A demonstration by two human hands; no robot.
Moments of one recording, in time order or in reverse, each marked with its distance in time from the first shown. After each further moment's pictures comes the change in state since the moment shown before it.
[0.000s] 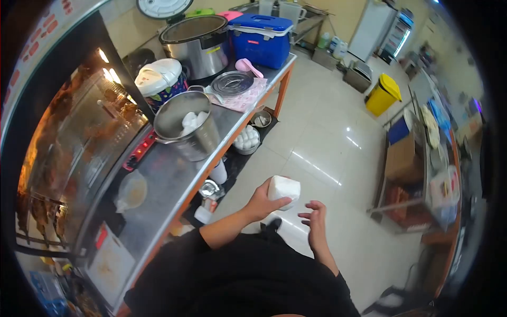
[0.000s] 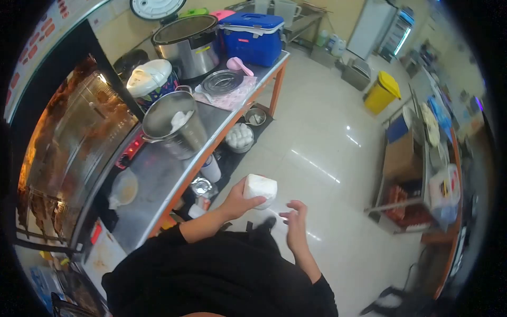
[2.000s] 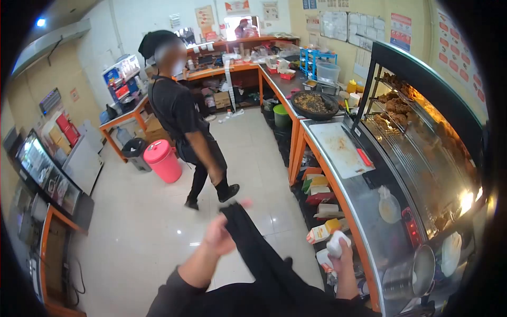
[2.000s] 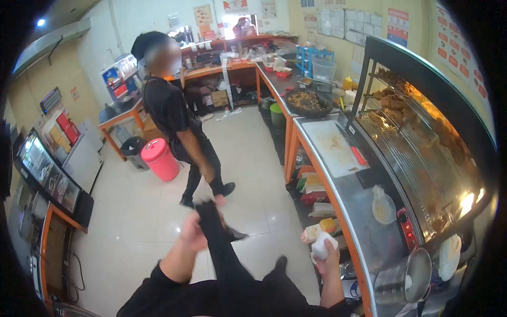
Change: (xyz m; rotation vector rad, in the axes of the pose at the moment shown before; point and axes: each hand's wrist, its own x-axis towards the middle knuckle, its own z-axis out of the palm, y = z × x) left_hand -0.234 -0.039 0.290 -0.226 1.576 1.514; right_hand 0.041 0.067 0.278 -0.417 -1.967 0.624
